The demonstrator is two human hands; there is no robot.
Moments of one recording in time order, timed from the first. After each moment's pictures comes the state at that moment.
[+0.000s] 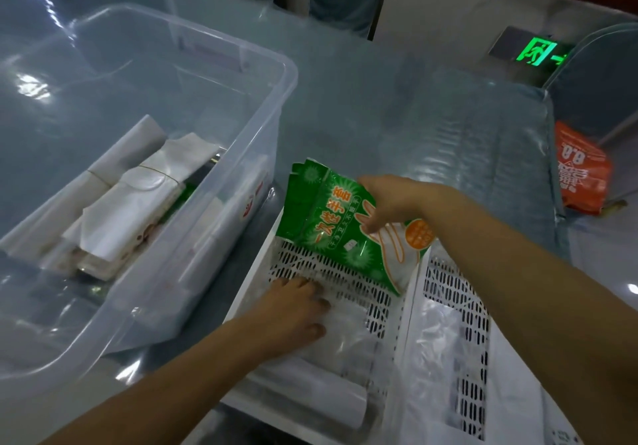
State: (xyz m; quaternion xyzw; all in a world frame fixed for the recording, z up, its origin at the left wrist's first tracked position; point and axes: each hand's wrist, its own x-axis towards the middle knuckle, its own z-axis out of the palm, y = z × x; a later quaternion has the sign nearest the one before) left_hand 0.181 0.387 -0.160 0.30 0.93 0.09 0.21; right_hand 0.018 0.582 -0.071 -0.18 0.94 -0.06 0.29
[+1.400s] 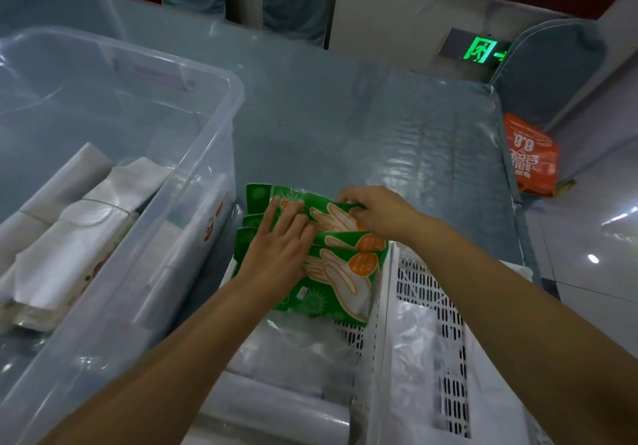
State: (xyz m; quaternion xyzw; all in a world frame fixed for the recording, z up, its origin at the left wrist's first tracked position) left_hand 0.103 0.421 -0.119 0.28 0.95 -0.06 -0.08; right_hand 0.037 0.621 -0.086 -0.12 0.96 -0.22 0.15
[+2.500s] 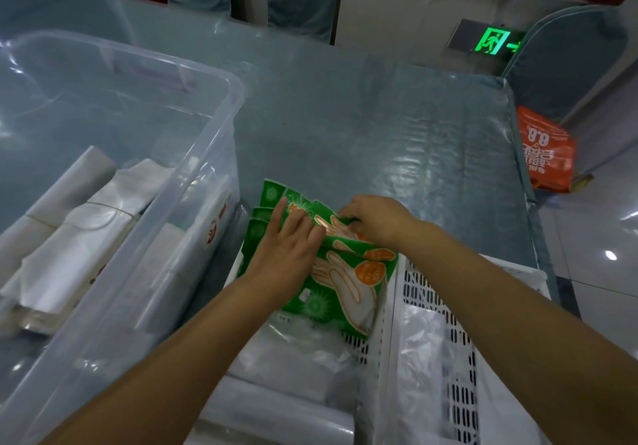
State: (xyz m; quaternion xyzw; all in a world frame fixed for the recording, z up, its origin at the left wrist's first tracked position) left_hand 0.094 0.428 -0.123 0.29 0.95 -0.06 -0.06; right_hand 0.030 0.614 -0.100 -0.18 0.96 -0.05 0.18
